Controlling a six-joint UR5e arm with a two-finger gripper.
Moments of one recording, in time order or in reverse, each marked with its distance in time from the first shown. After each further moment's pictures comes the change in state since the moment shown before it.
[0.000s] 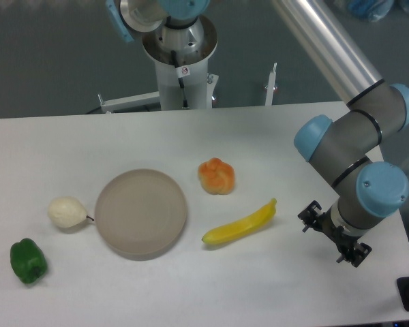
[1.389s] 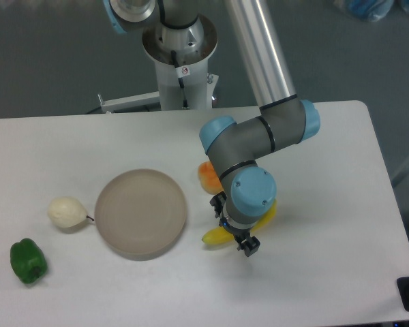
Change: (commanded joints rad) arm -0.193 0.130 -0.437 0.235 -0.003 -0.012
